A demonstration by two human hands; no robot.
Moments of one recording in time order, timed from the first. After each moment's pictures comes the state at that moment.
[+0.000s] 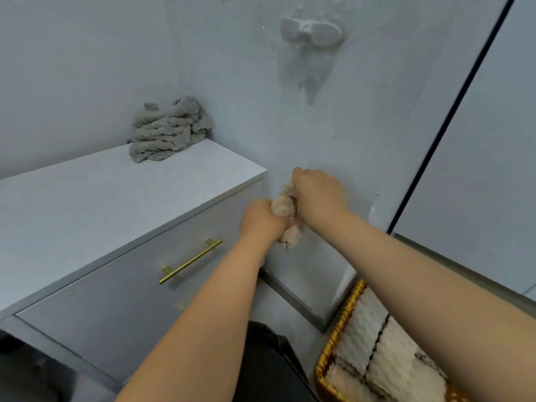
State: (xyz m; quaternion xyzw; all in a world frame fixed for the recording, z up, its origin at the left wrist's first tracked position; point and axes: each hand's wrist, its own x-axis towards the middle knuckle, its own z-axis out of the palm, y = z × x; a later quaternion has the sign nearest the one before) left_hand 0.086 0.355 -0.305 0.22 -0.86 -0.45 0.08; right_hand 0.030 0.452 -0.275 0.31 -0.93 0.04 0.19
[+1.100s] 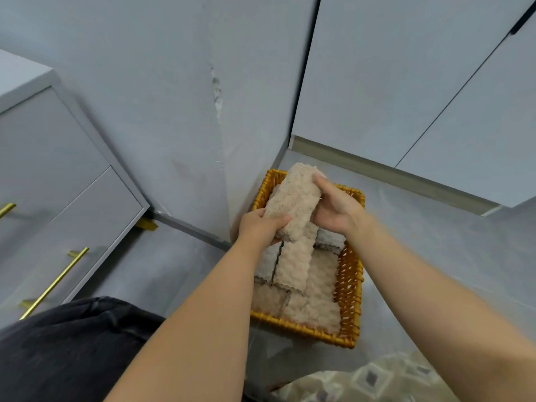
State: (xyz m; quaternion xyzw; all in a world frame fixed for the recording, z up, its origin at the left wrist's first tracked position) left_hand 0.055 0.565 -0.469 0.25 -0.62 -0.72 -0.19; right_hand -0.002 0.727 -0.468 -0.21 -0.44 0.83 -0.28
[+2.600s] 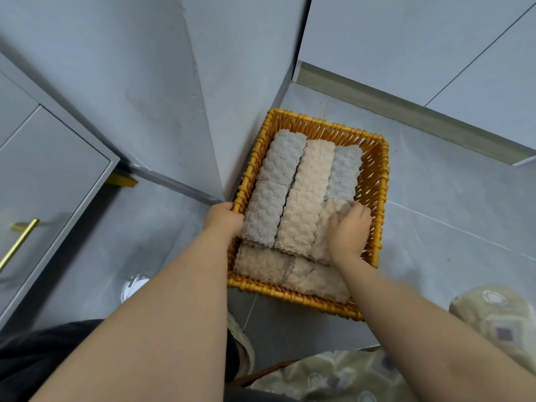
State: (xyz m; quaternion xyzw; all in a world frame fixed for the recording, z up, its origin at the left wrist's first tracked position) left_hand 0.048 0.519 -0.574 0.29 -0.80 -0.46 -0.26; right_hand 0.068 0.747 -0.638 -0.28 -0.93 0.23 0.06
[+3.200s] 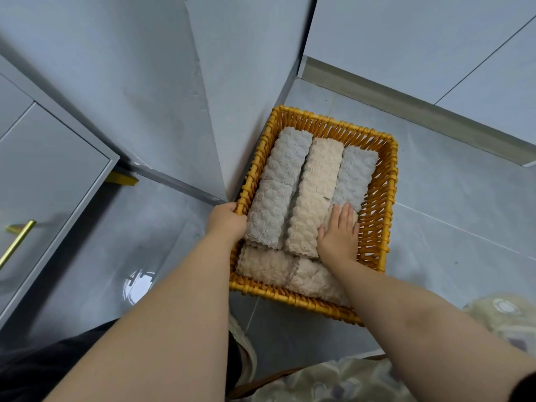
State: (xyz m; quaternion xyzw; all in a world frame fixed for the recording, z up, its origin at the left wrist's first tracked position) left_hand 0.047 0.513 -0.592 0.27 -0.82 -0.44 -0.25; right_hand 0.076 0.749 -0.689 -0.14 -0.98 0.04 -0.17
